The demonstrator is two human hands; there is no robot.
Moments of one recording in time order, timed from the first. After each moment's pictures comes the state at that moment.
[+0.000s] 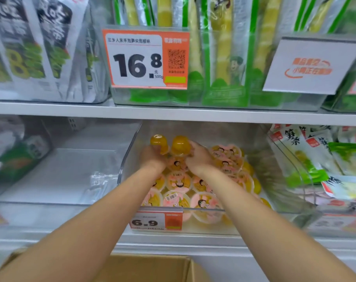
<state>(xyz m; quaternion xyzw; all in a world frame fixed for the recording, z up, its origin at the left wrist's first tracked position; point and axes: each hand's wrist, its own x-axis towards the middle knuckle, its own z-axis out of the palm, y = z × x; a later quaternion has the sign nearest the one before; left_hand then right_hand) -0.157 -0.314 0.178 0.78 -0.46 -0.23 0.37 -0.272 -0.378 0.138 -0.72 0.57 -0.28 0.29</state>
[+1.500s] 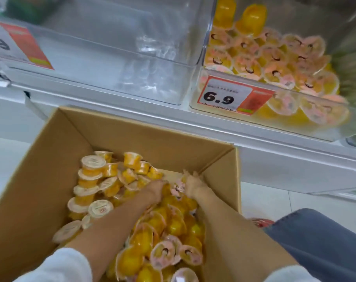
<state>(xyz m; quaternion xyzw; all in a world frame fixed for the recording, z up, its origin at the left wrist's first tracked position) -0.096 -0.080 -0.179 0.69 -0.56 -0.45 -0.03 -0.240 -0.144 -0.124 -0.72 0.56 0.28 0.29</state>
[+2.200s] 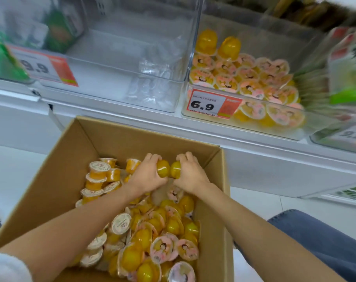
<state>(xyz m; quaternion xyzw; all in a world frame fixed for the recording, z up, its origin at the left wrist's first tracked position) -0.079 -0.079 -0.073 0.72 -0.58 -0.30 0.22 -0.235 -0.130 -0.034 -0.84 0.50 0.03 0.23</state>
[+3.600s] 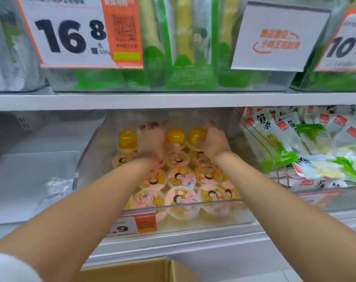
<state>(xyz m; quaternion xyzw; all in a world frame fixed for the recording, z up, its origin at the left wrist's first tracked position) -0.185 -0.401 0.140 0.66 -0.71 0.08 0.24 -0.366 -0.399 0.161 -0.70 0.64 -0.29 0.12</state>
